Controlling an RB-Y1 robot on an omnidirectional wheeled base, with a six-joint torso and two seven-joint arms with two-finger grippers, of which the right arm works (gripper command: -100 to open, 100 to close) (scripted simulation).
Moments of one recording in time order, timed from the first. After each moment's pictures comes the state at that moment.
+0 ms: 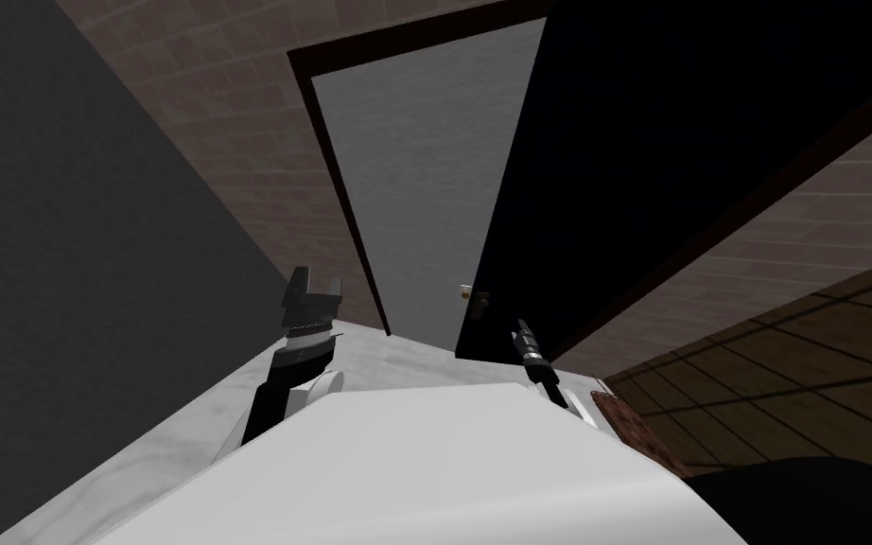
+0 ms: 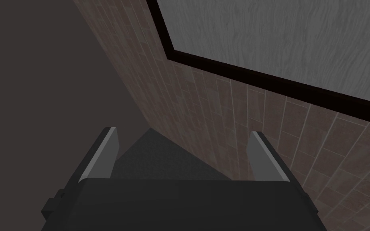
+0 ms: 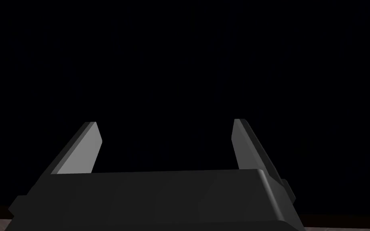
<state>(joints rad) 0.34 -0.25 -0.29 -1.42 0.17 -0.37 -0.46</state>
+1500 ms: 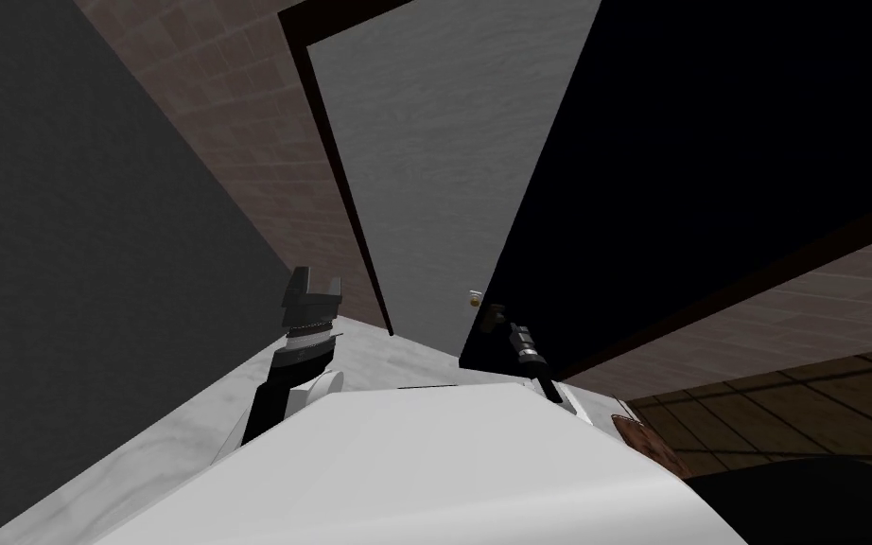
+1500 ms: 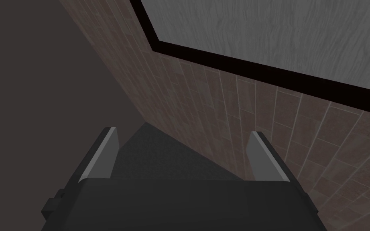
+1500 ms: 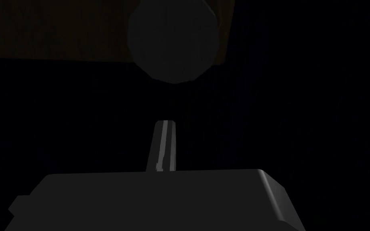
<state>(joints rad) 0.32 -0.26 -0.26 -1.43 0.18 -0.38 -0.47</state>
